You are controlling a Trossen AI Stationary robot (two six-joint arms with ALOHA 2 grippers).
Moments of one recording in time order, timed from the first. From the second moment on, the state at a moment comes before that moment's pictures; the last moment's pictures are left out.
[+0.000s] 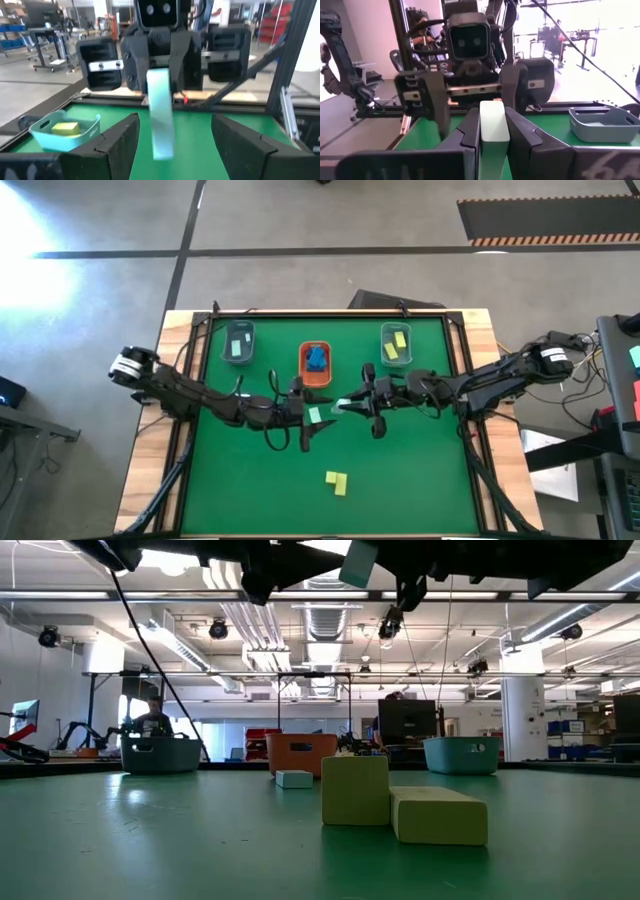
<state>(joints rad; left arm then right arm) -0.28 1.53 0.80 0.74 -0.42 -0.02 0.11 1.37 0.62 0.81 -0.03 0.07</state>
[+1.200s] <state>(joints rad) -0.25 1.57 0.81 0.83 -0.44 -0.07 0.10 1.38 0.63 0.92 -0.05 -0.04</state>
